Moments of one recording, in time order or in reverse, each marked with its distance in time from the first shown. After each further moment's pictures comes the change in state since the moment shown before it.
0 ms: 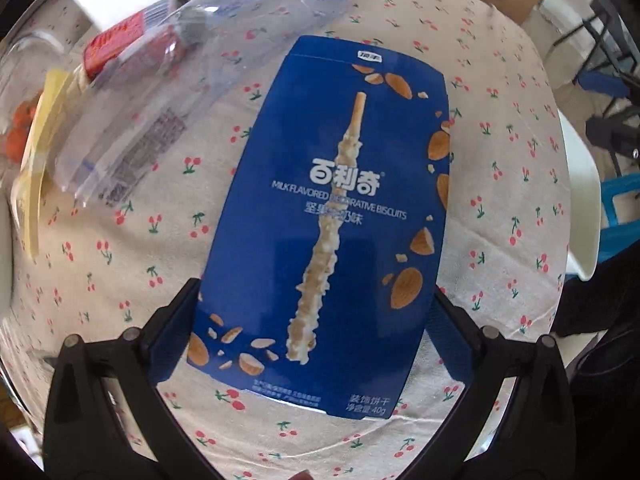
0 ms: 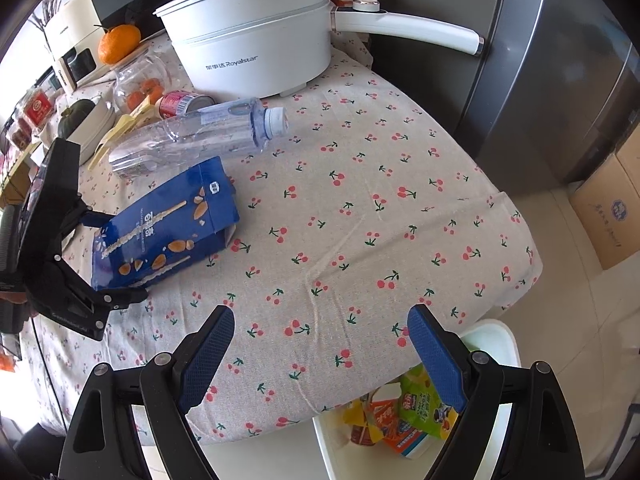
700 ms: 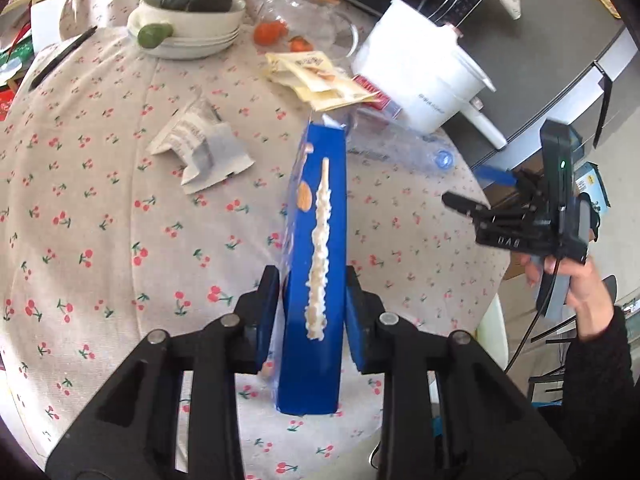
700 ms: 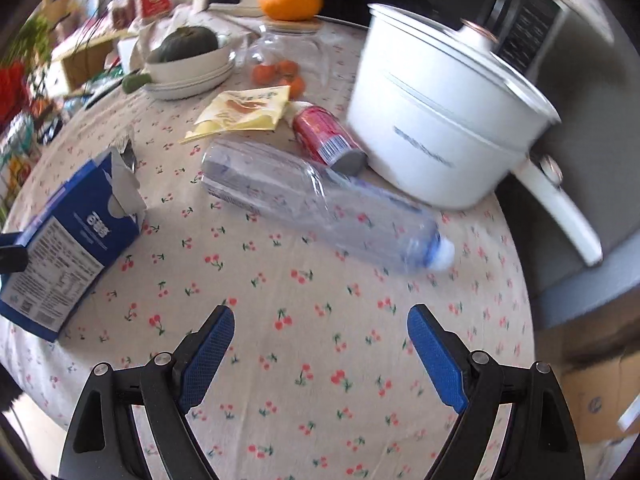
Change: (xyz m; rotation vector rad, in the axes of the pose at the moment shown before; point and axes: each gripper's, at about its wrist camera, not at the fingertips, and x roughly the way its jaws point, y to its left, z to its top) left arm -0.096 0.057 -0.186 -0.789 -0.410 -0.113; right arm 0.030 0.149 0.068 -0.621 -0.126 -0.020
